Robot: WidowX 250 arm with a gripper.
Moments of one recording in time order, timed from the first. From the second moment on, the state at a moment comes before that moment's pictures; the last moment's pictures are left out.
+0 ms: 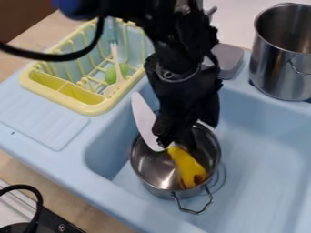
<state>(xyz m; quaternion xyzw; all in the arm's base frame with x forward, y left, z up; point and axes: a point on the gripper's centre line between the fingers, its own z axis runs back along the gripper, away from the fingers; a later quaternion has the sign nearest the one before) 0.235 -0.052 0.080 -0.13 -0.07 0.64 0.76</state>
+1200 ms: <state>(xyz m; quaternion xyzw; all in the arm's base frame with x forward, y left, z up) 0.213 -0.007 0.151 -0.08 -0.09 0.57 0.81</state>
